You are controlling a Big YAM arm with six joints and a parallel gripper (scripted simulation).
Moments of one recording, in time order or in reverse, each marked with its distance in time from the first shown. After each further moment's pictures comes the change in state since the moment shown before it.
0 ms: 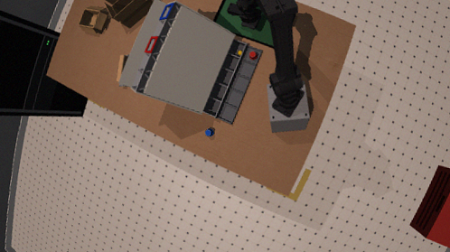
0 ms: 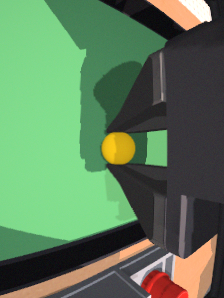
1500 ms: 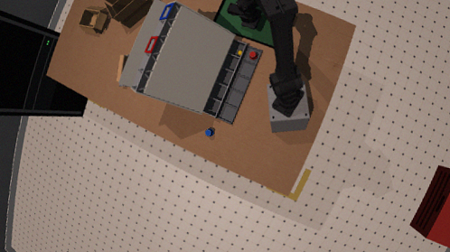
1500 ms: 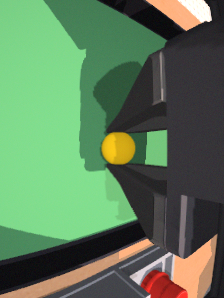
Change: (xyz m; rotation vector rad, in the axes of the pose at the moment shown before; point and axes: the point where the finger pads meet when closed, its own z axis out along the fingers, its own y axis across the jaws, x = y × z) arm 0.000 0.000 -0.001 0.000 0.000 0.000
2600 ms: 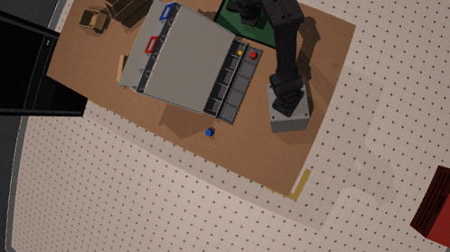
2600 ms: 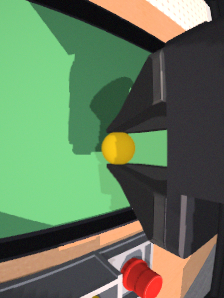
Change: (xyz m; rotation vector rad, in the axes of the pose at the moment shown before) arm 0.002 0.000 -0.031 -0.002 0.002 0.001
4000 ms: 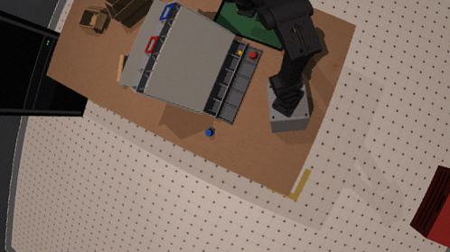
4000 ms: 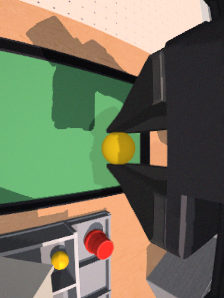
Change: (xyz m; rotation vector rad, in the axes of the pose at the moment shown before) arm -0.001 -0.001 -0.097 0.004 -0.005 -0.001
